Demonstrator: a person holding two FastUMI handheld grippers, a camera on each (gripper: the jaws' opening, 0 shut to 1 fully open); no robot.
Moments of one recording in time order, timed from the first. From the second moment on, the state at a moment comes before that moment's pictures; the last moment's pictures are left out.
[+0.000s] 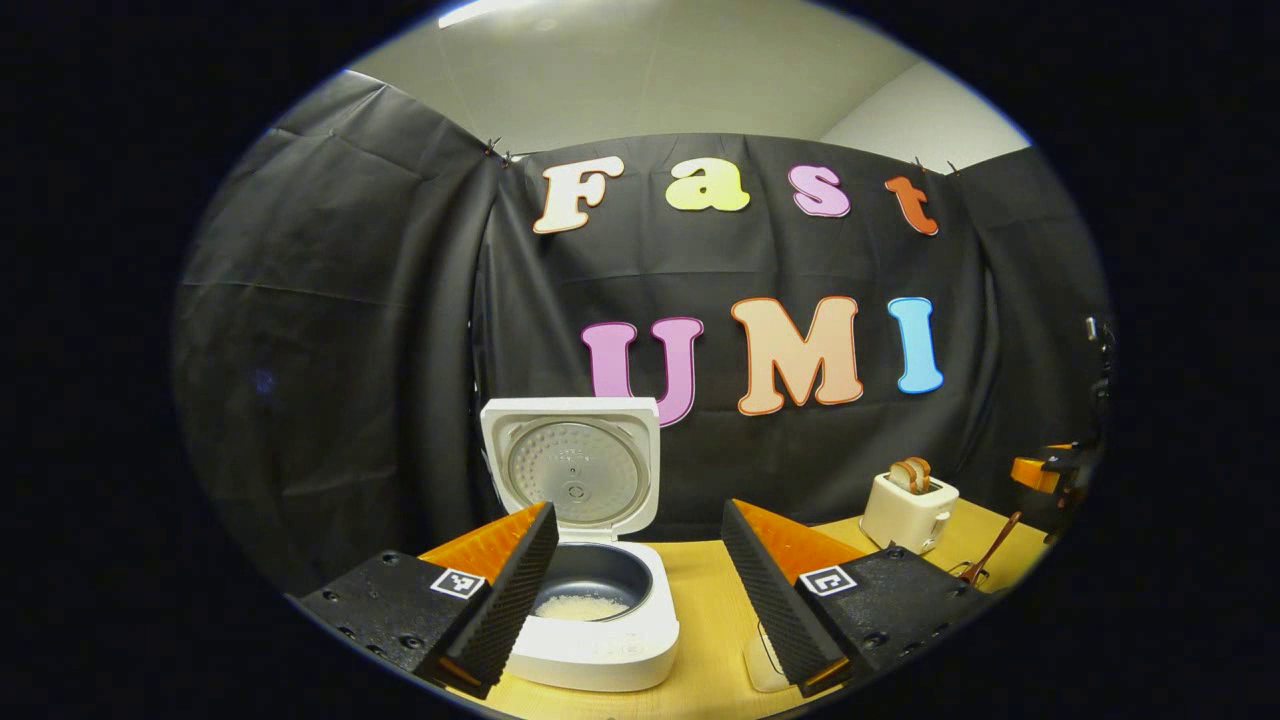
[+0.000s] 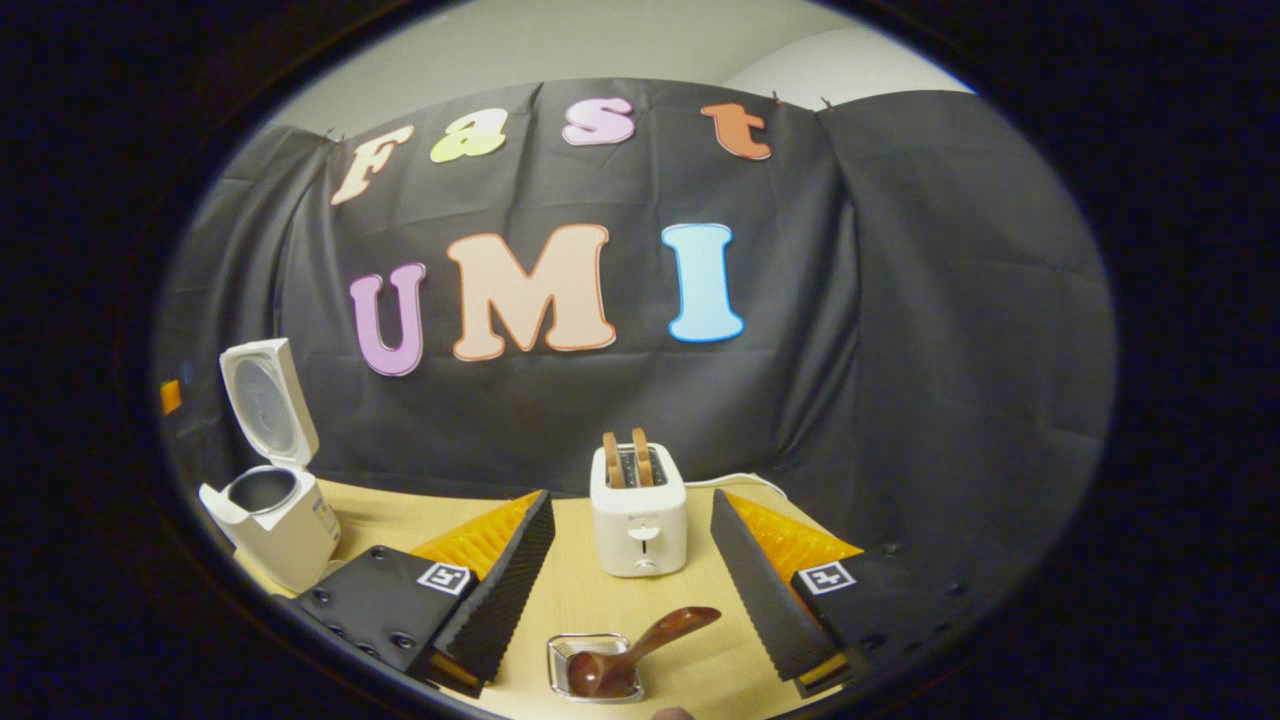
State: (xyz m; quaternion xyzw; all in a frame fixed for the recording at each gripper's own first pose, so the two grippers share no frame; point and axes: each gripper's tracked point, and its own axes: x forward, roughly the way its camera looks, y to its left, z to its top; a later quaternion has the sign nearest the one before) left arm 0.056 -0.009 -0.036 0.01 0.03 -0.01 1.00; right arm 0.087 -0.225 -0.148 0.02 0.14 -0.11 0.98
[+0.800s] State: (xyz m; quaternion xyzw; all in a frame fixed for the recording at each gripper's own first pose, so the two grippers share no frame) left arm 0.046 -0.009 -0.036 0.02 0.04 0.00 1.00; right arm 0.073 -0.227 -0.298 0.09 0.29 -0.10 0.95
